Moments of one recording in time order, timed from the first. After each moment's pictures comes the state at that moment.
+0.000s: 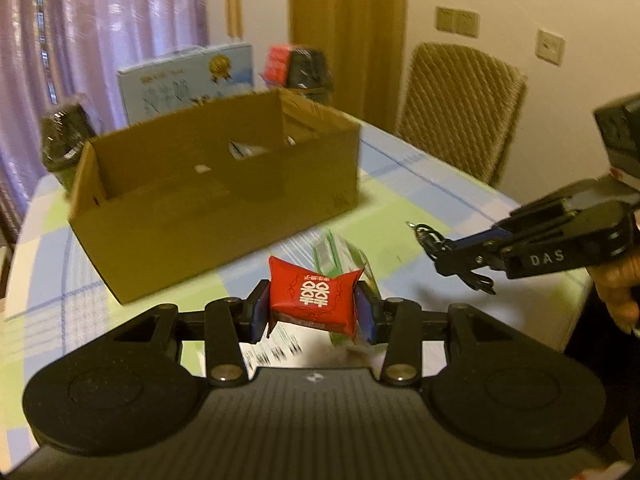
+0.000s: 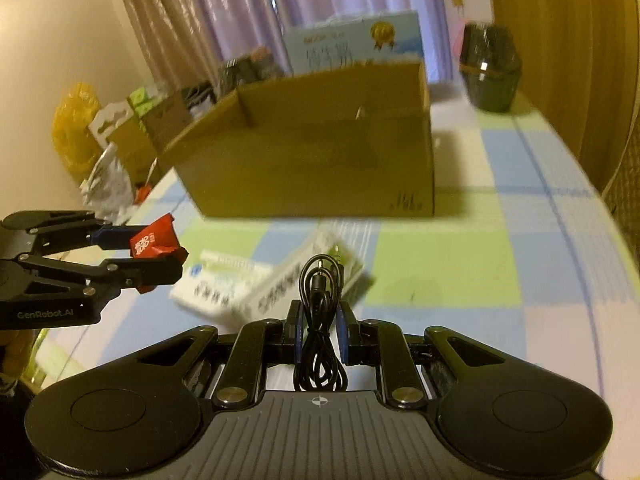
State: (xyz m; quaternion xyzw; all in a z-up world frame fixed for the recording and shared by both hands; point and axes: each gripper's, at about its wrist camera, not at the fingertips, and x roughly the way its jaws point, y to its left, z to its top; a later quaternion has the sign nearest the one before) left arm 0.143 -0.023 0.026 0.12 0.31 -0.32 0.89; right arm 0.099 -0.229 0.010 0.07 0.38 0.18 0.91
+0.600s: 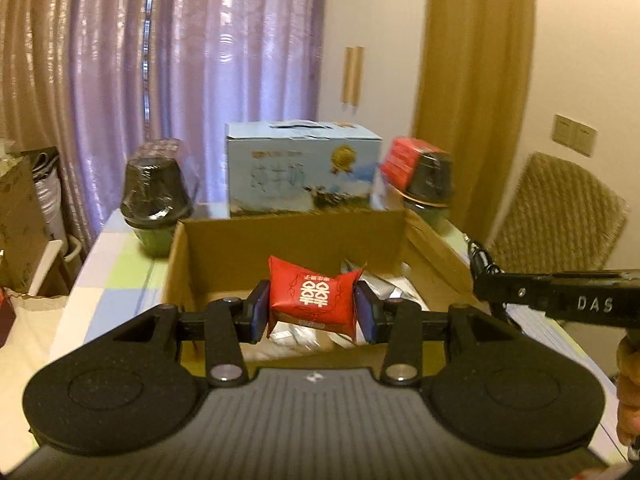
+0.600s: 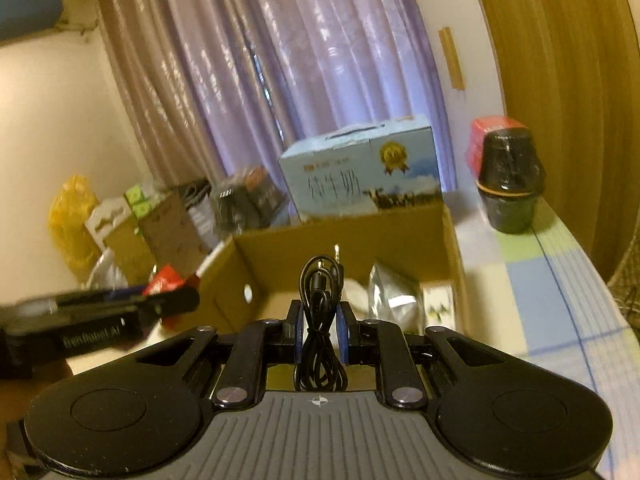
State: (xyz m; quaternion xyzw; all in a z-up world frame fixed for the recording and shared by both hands) left arm 0.271 -0.010 0.089 0.02 0.25 -0.19 0.95; right arm 0.223 -0.205 0.077 0.12 0.27 0.17 0.94
